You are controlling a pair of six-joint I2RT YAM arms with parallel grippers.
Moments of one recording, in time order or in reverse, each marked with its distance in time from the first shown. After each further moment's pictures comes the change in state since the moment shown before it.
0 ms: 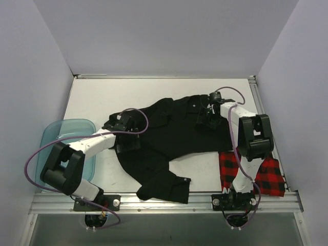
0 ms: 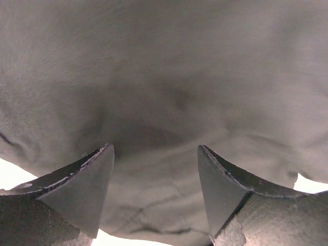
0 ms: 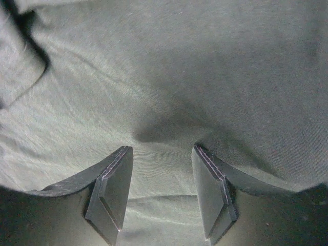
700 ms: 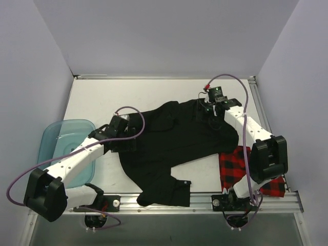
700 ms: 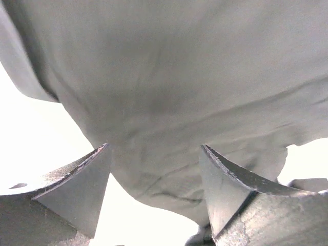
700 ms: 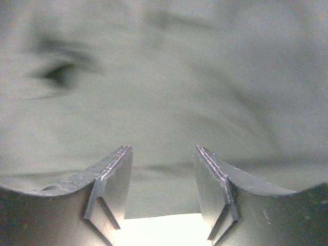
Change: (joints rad) left arm -0.030 -0.221 -0.060 -0.117 0.031 0.061; right arm 0.026 -0.338 -0.083 -0.085 0.130 -0.167
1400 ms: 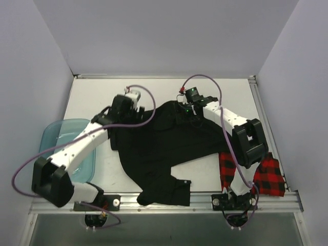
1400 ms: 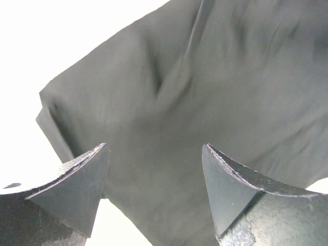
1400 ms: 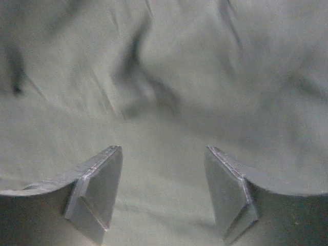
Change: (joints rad) left arm 0.000 0.069 0.250 0.144 -0.088 0.375; right arm 0.224 0.299 0.233 0.101 -0.051 -0.077
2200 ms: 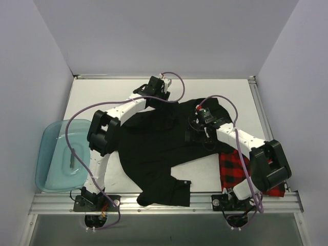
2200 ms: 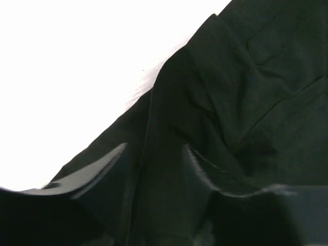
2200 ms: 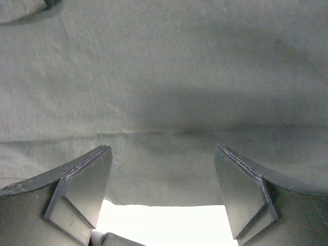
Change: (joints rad) left arm -0.045 0.865 0.798 0.020 0.106 0.083; right arm -0.006 -0.394 -0.527 0.071 0.058 0.242
